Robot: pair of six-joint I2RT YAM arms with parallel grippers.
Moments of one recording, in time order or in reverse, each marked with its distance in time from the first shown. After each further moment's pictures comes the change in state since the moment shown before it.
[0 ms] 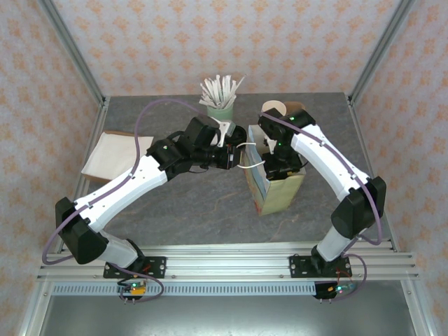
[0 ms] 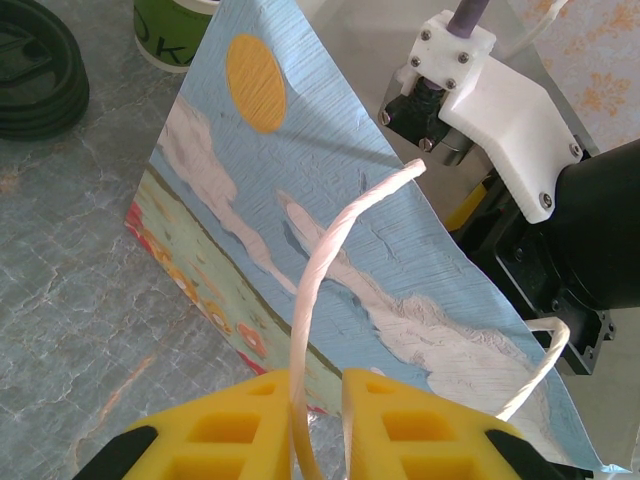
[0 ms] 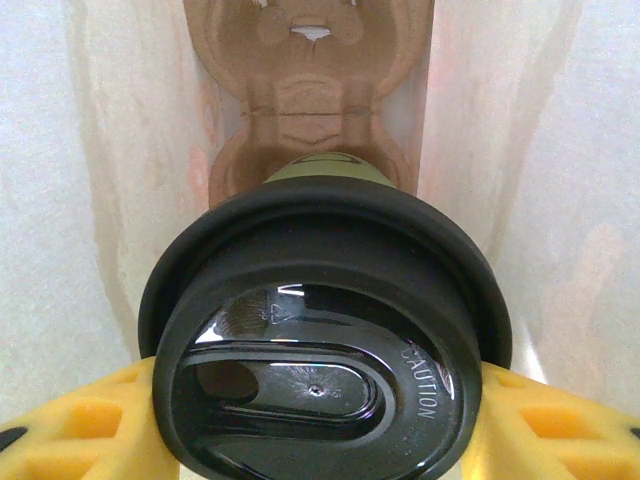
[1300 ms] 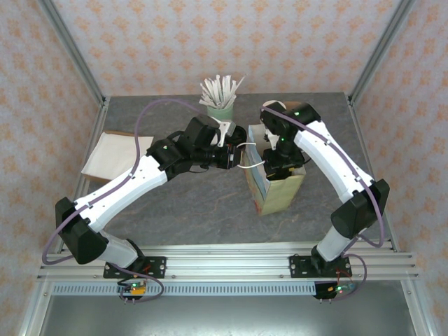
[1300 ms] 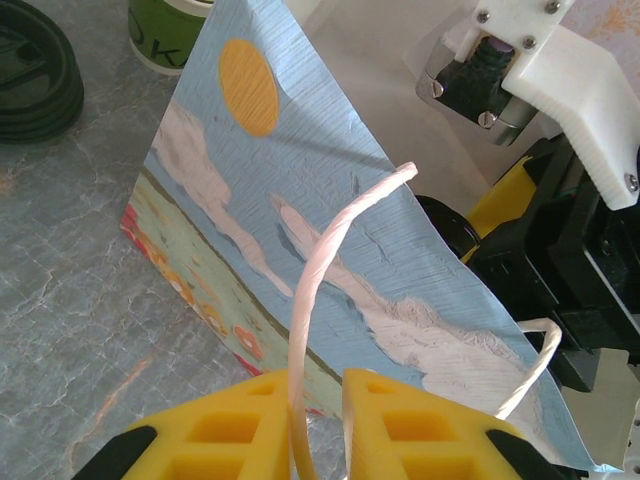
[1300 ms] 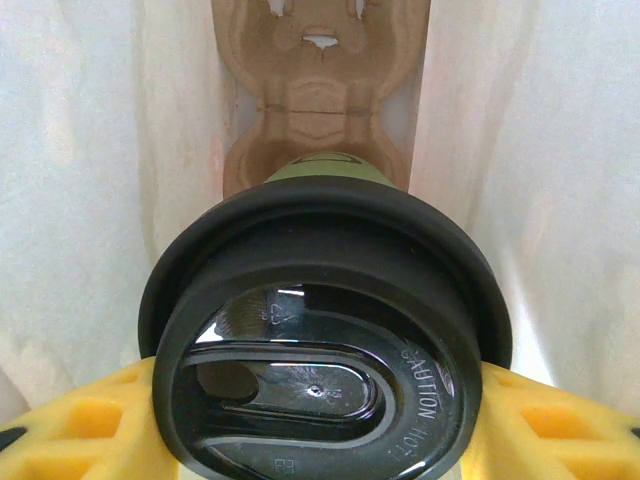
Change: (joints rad) left arm 0.000 0.000 0.000 0.007 0.003 0.000; right arm 0.000 0.003 0.106 -0.079 -0.001 -0.042
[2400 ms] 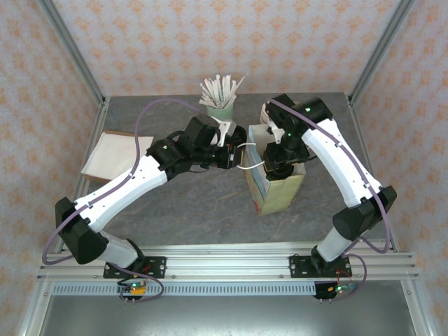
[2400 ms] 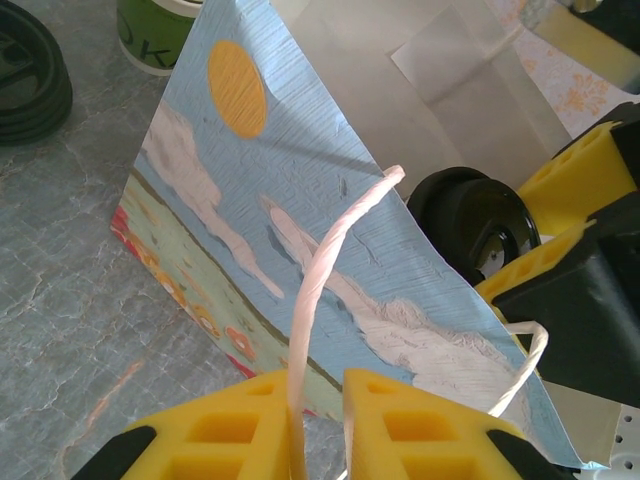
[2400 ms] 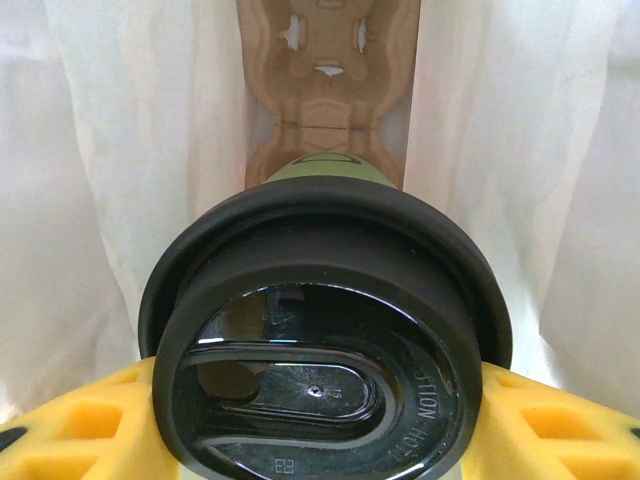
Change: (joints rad) left arm 0.000 0.000 0.000 0.008 0.017 0.000; right arm 0.000 -0.016 0.135 -0.080 0.000 -0.002
